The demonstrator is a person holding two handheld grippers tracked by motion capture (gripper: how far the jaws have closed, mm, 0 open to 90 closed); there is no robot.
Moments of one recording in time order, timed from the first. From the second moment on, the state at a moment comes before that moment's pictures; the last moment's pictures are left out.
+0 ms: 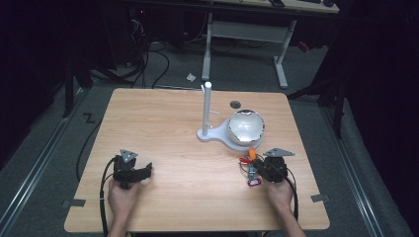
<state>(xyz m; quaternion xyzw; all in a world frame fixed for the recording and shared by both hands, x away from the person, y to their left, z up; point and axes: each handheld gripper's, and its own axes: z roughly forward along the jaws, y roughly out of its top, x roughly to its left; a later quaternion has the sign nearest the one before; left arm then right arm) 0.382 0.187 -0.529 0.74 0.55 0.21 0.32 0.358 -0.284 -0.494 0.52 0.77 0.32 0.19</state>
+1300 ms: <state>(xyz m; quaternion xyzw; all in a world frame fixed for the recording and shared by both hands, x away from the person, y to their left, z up) 0.382 0.187 -0.529 0.74 0.55 0.21 0.32 0.334 -0.317 -0.393 0.47 0.77 0.37 0.22</state>
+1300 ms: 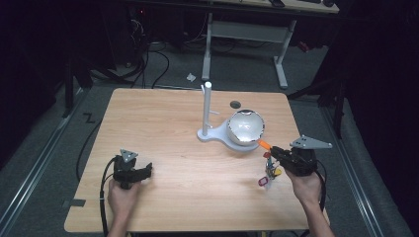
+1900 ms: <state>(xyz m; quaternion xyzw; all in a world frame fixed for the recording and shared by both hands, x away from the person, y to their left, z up) 0.382 0.186 -0.529 0.75 0.55 0.21 0.32 0.337 -0.322 -0.356 0.45 0.77 0.40 0.23</state>
